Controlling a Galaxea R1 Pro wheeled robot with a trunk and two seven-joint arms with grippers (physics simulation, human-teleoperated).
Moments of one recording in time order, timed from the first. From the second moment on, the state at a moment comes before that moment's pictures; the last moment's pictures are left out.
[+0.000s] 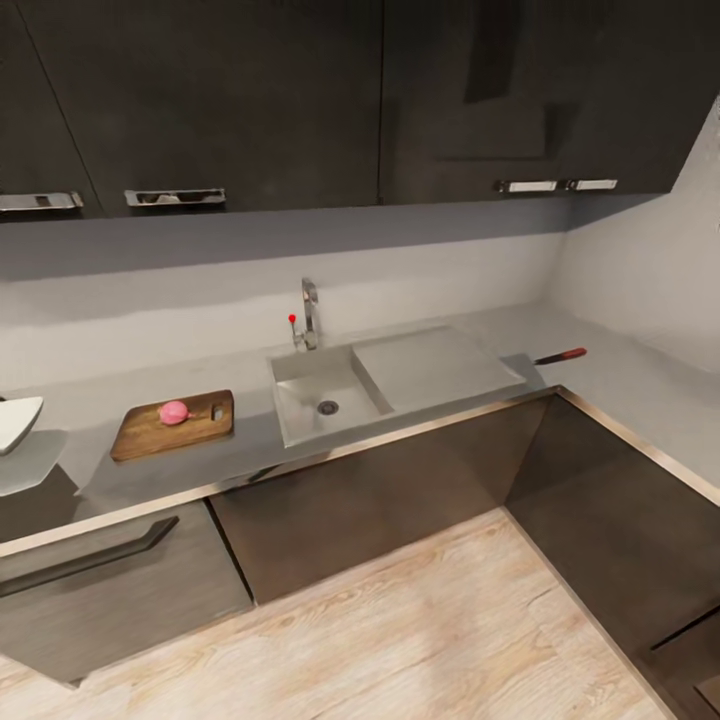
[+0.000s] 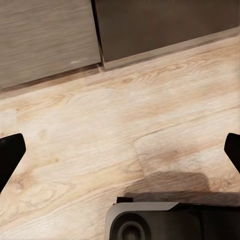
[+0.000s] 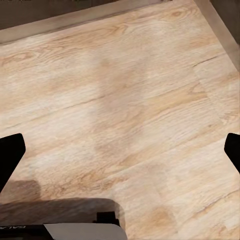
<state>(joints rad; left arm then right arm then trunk) 0.33 0.14 -0.26 -0.84 0.24 -0.56 0.16 -0.08 -0.04 0.20 -0.35 -0.15 -0.52 -0.14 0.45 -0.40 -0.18</state>
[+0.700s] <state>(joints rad) 0.33 0.14 -0.26 -0.84 0.24 -0.56 0.16 -0.08 -0.04 0.20 -0.35 -0.15 -0.52 -0.14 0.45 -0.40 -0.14</state>
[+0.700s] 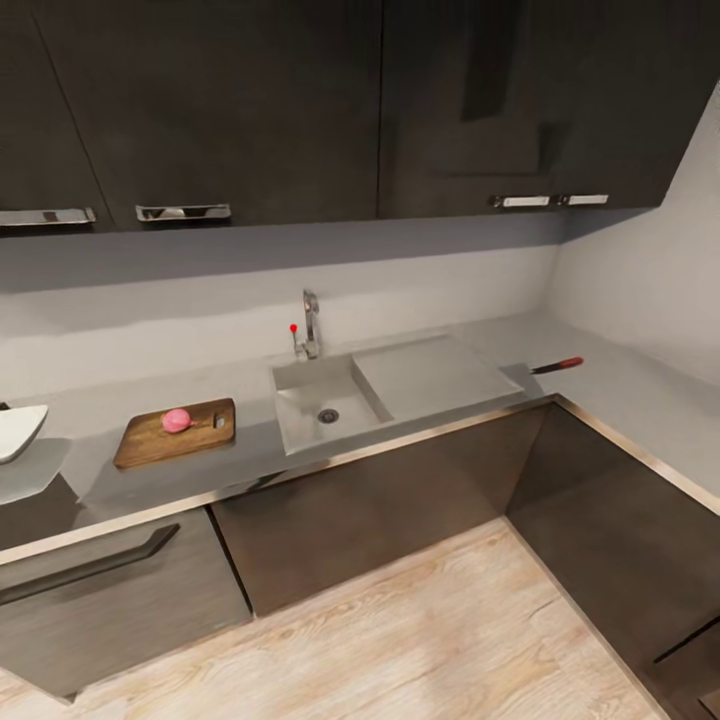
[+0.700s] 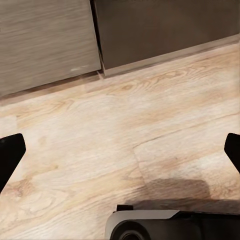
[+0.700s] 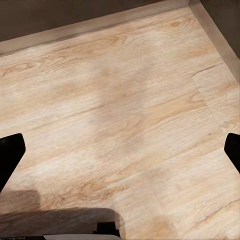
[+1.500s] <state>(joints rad) 0.33 0.14 -0.26 -0.83 0.24 -0.56 0.16 -0.08 -0.04 0.20 -0.35 -0.15 -0.52 -0.14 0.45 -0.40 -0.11</state>
